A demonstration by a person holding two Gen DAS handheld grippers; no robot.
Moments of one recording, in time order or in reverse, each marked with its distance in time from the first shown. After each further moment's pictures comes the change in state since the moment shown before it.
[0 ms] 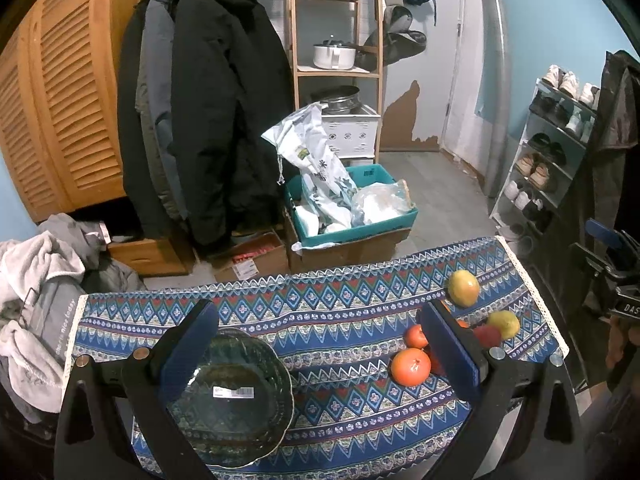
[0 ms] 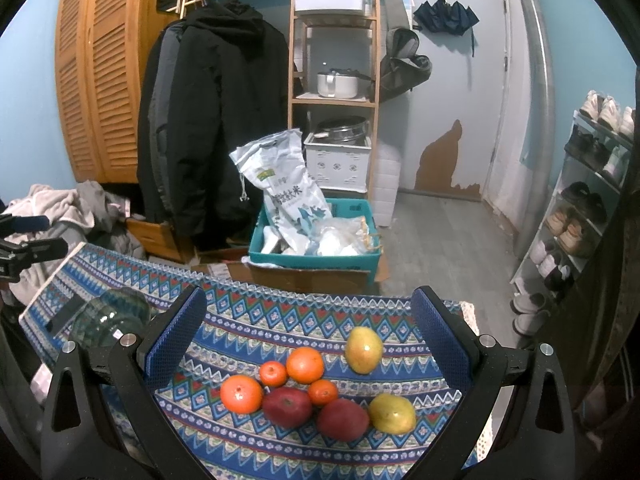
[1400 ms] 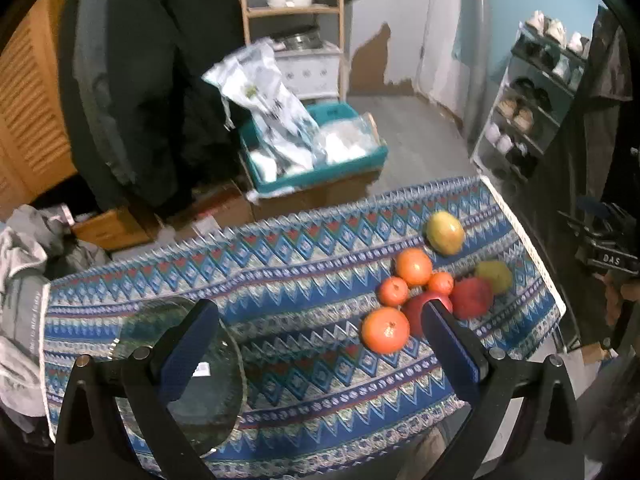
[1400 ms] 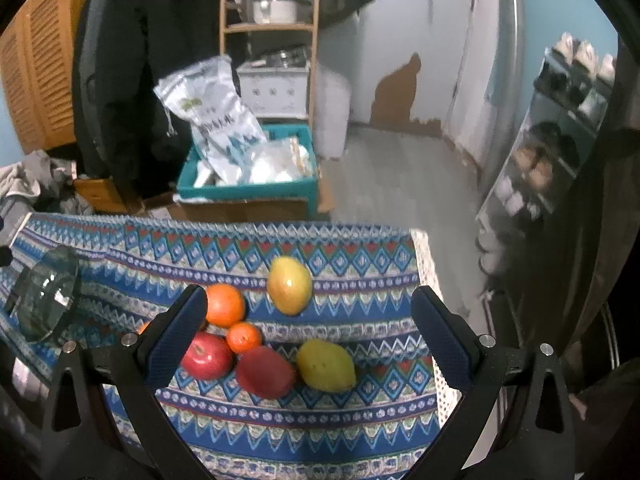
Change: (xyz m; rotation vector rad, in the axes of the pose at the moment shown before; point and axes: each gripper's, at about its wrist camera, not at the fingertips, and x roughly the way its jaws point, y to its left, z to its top) left arm 0.070 -0.046 -0.023 0.073 0.219 -0.090; right arm 0.053 -0.090 -0.057 0.075 0.261 -0.134
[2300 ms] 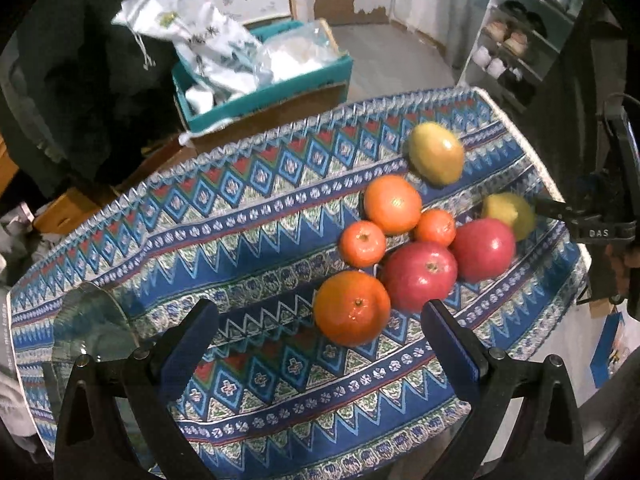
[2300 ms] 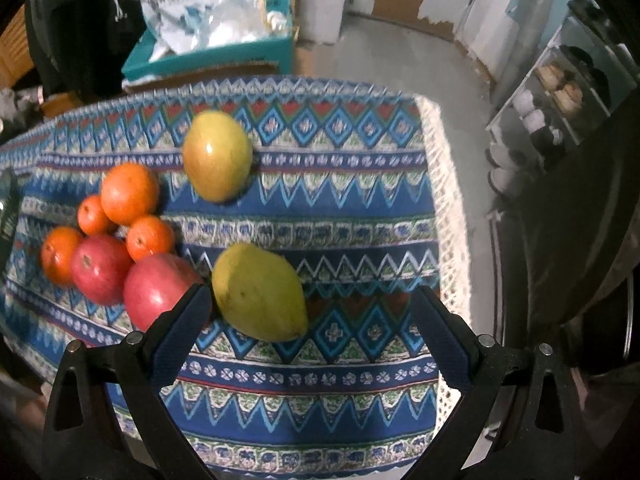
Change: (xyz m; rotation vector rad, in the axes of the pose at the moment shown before) left arm 0.125 -0.061 -0.020 0.102 0.226 -0.029; right arm 0.122 -0.047 -0.062 -0.041 0.391 0.002
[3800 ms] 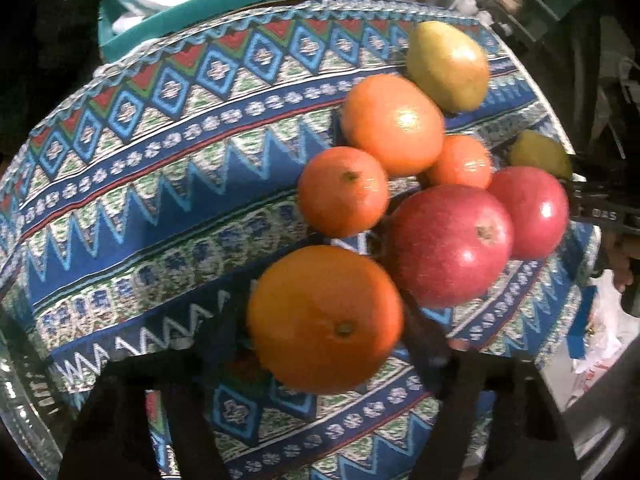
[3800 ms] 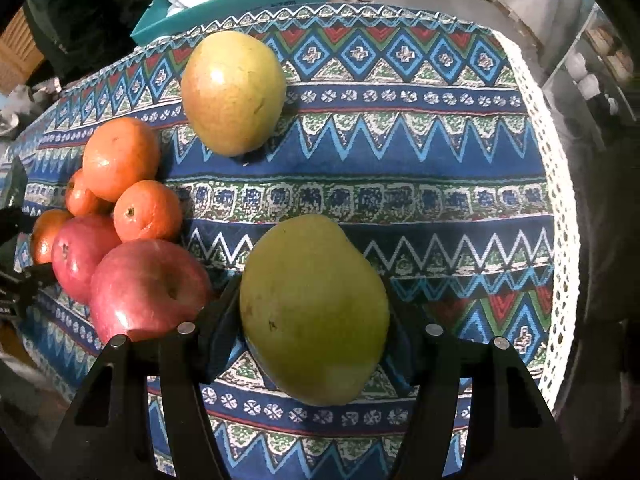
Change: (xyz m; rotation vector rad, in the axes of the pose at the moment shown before) left arm 0.116 -0.014 -0.002 0.038 0.187 -0.164; right arm 0.067 0.016 -0.007 0.028 0.077 0.156
